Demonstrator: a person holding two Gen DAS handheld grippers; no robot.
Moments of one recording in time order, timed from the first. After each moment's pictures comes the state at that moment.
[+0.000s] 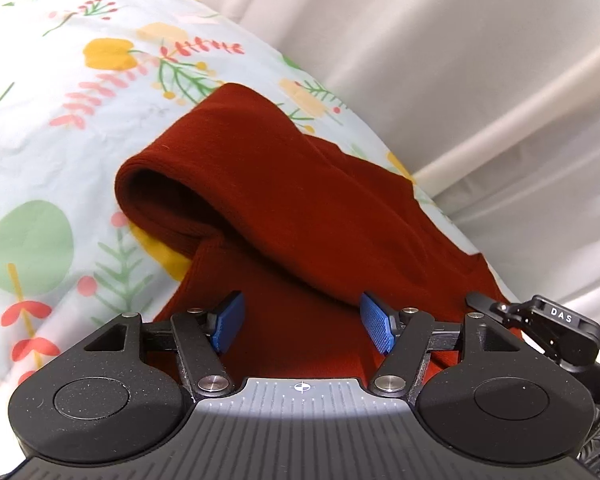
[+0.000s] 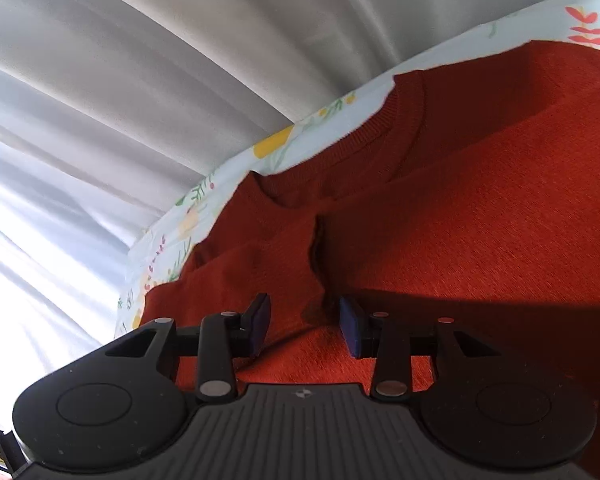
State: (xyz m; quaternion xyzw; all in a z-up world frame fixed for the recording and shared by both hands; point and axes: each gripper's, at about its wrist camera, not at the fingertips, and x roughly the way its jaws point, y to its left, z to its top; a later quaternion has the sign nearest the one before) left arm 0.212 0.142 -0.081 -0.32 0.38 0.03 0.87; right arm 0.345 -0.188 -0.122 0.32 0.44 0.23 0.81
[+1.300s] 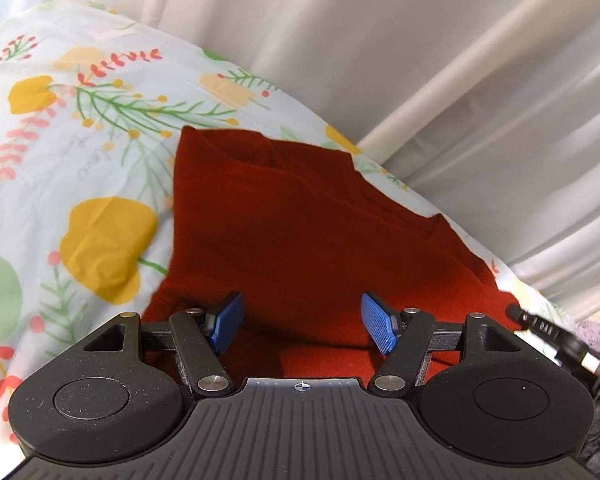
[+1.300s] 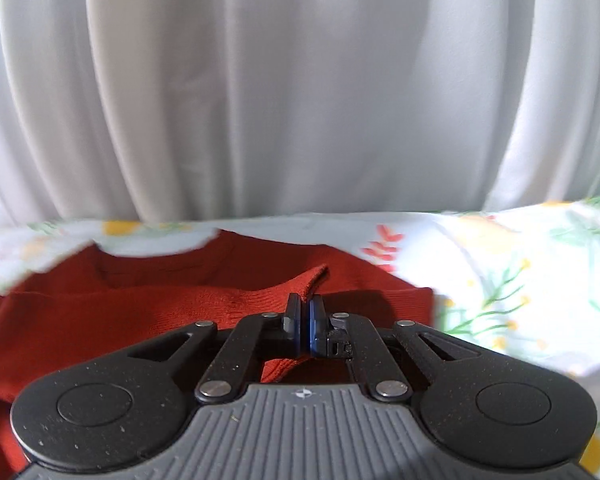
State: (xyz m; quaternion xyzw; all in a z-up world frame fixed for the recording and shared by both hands) left arm 0.238 0.110 -0.054 -0.25 0.41 -0.04 0.88; right arm 0.306 -0.255 -0.092 0.05 0.31 0.01 0.95
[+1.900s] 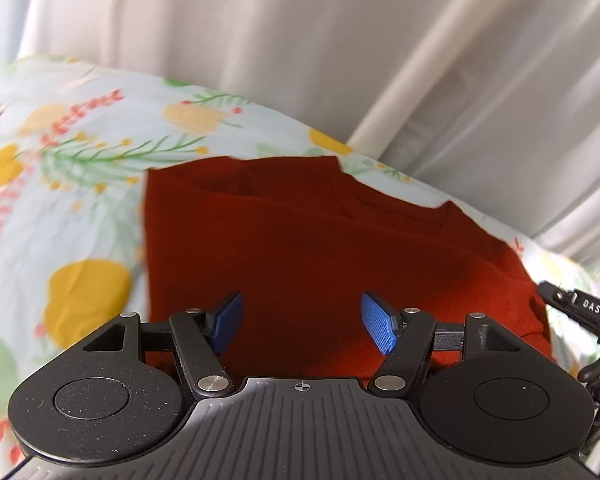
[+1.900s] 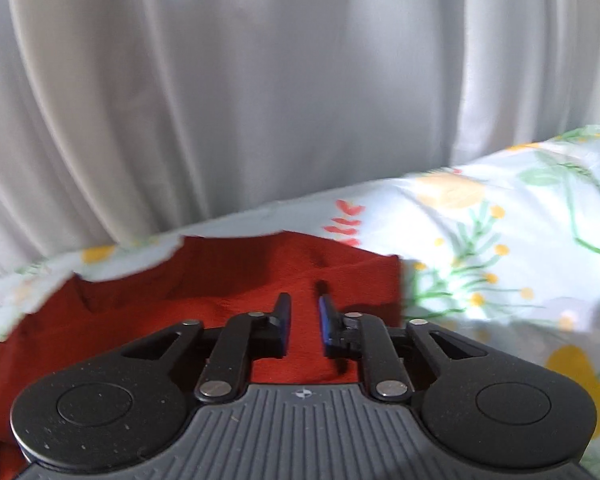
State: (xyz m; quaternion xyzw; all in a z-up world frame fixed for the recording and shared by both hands) left arm 0.274 0.072 -0.049 -0.15 0.41 -0.04 0.90; right arm 0.303 -0.270 -0.091 0.14 0.31 0.02 0.94
